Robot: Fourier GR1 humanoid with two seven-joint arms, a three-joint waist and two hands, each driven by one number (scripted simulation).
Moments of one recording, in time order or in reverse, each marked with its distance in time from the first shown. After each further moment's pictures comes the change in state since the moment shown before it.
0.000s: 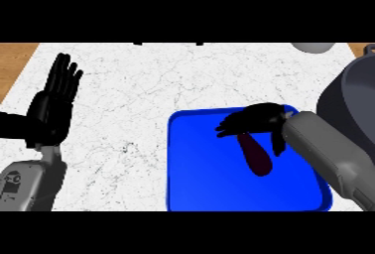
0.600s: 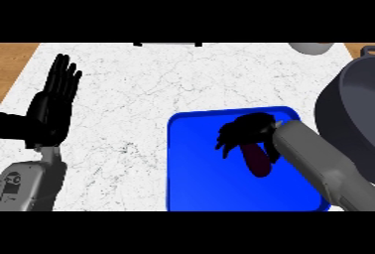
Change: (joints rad) left arm 0.003 -0.014 0.018 -0.003 -0.013 -0.010 0.007; right arm 0.046 0.066 -0.013 0.011 0.104 -0.052 -0.053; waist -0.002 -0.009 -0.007
